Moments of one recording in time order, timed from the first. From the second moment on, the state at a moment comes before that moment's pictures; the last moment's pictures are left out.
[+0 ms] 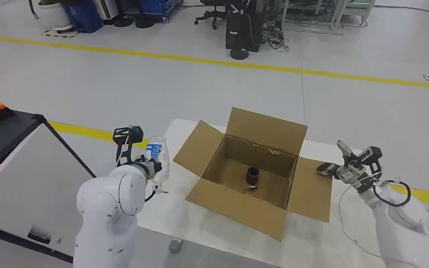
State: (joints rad) left arm 1.29 -1.51 -1.48 -2.18 1.58 0.28 -1.54; right arm -1.27 -1.04 1.72 -1.21 0.61 -0.05 0.98
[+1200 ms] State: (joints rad) left arm 1.16 -1.62 -1.53 -1.57 1.72 0.32 -1.50; right arm -1.27 -1.04 1.72 -1.21 0.61 -0.05 0.98
